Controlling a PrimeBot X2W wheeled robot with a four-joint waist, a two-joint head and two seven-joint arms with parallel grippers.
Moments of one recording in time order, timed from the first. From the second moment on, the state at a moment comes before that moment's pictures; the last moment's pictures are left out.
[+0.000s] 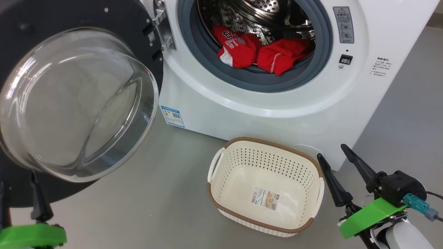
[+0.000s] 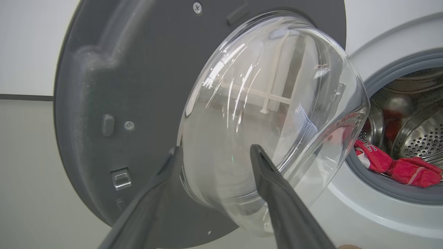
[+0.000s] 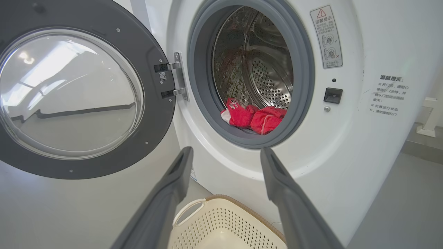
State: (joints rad) left arm -0.23 0.09 0.31 0.39 -0.27 -0.13 -0.26; right arm -0.17 -0.29 0.21 0.17 0.34 0.12 -0.25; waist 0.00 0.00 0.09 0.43
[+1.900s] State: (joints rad) left arm -0.02 0.16 -0.06 0.20 -0.44 -0.13 -0.26; right arm -0.12 -0.23 0.12 0.15 0.34 0.12 -0.25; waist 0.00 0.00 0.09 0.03
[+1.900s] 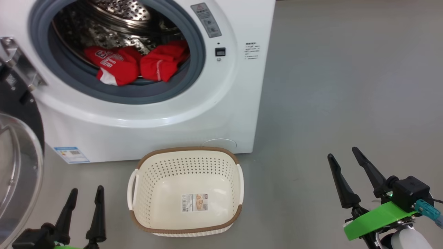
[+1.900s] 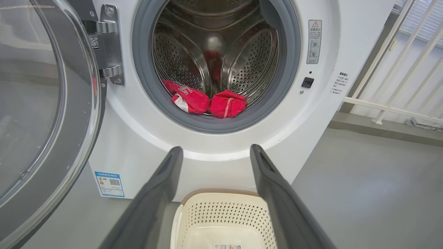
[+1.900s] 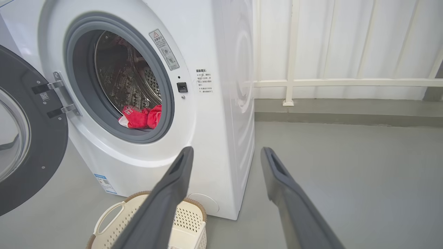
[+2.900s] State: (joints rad) left arm -0.02 0.16 -0.04 0.18 -0.41 -0.13 -0.26; right arm -0.12 -0.22 0.09 0.14 0.34 0.12 -0.25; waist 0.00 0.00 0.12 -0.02
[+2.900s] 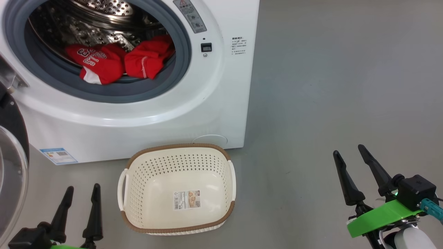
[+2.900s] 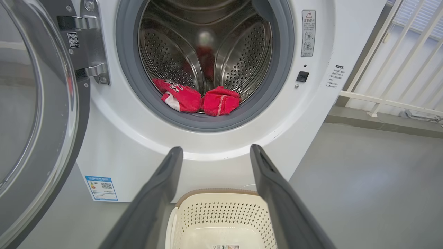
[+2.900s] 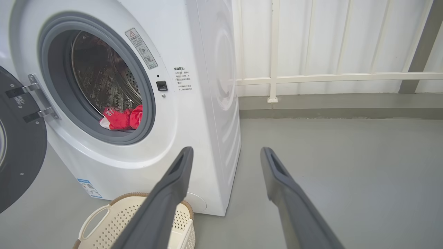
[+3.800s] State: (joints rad) left arm -0.02 0.16 -0.04 0.16 -0.39 -0.13 -0.26; right arm -0.12 -0.22 0.08 0.13 0.33 0.12 -0.25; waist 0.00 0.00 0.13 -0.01
